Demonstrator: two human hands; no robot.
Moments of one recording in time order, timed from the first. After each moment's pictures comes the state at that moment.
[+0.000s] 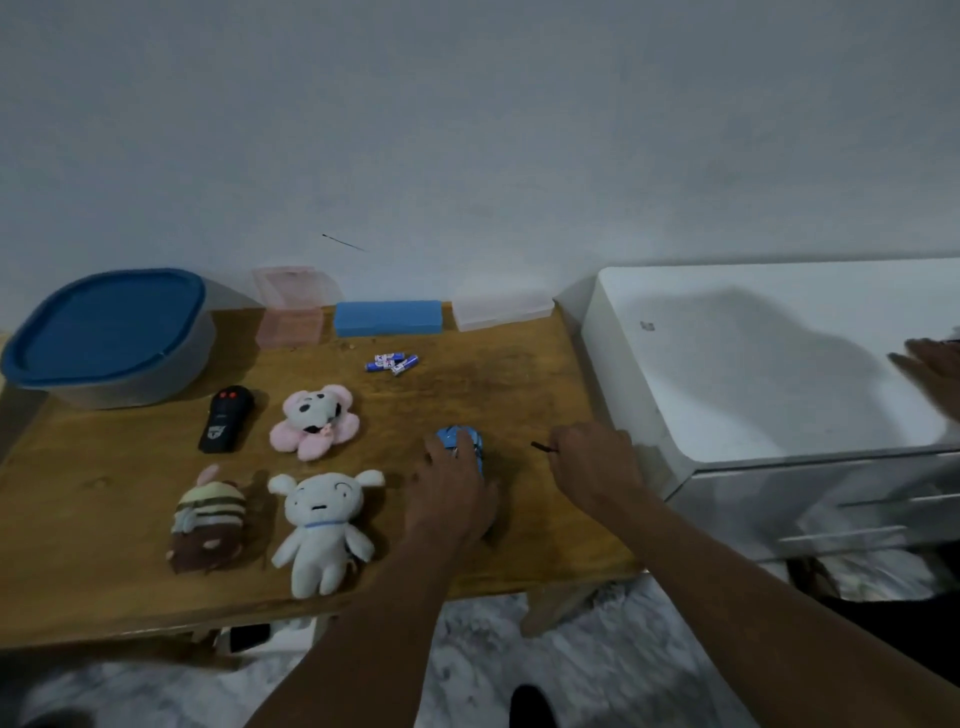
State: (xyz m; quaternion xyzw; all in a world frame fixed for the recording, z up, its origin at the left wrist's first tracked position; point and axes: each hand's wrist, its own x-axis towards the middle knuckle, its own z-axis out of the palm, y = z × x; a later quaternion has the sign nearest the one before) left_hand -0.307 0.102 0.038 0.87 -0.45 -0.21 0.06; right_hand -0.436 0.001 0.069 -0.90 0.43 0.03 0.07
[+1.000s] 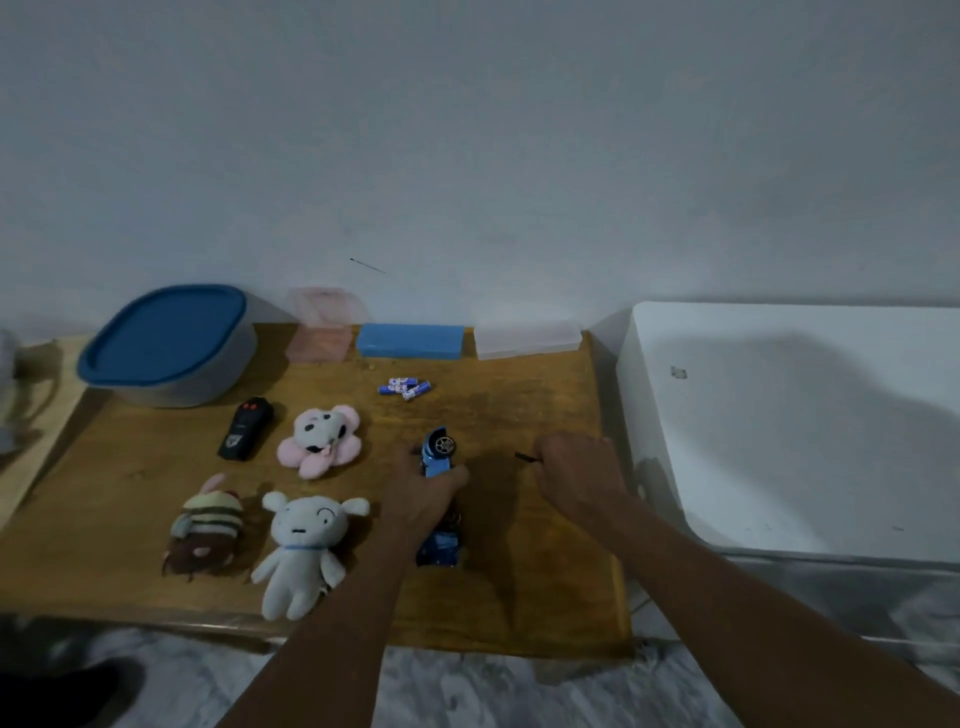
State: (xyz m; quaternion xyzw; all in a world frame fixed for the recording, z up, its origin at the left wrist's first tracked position) left_hand -0.298 0.064 0.054 0.81 -0.09 -0.34 0.47; right_hand -0.424 -0.069 0.066 -0.94 0.32 0.01 0.13
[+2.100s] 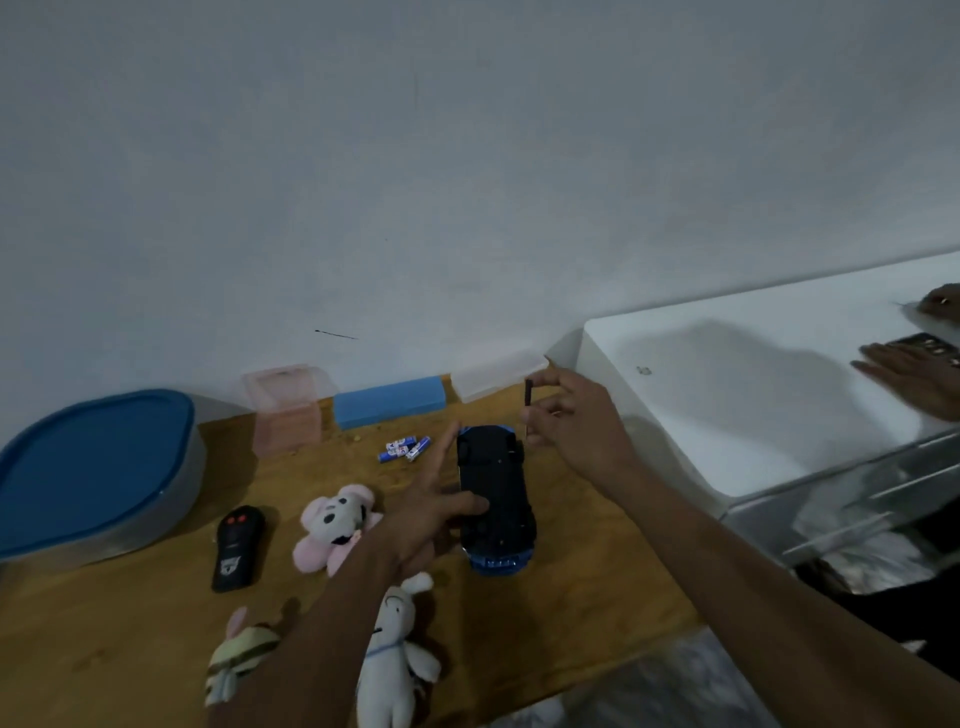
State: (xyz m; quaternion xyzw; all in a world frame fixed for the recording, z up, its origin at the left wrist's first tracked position) left_hand -0.177 0.088 0.071 0.50 -0.30 -0.65 0.49; right_hand -0.345 -0.009 0.139 -0.67 0.46 -0.34 0.48
